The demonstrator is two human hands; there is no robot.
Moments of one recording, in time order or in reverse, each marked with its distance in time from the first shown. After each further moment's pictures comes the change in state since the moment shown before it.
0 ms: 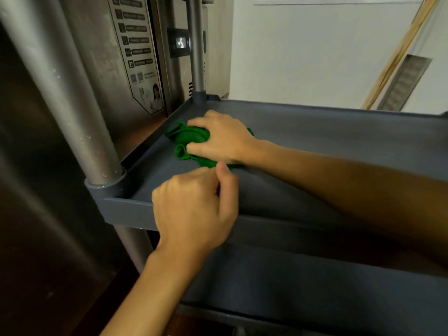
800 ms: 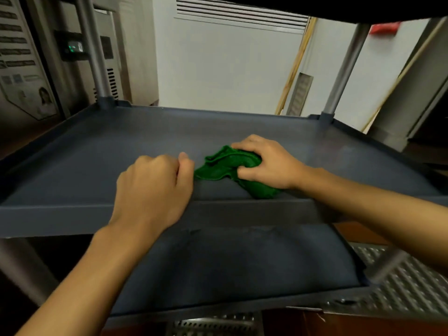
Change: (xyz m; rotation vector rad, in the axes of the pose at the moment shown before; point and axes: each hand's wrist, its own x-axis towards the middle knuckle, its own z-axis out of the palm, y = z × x) left_hand 0.006 0.097 0.027 -0.053 -0.286 0.021; right_hand -0.234 0.121 -0.121 0.002 -0.018 0.317
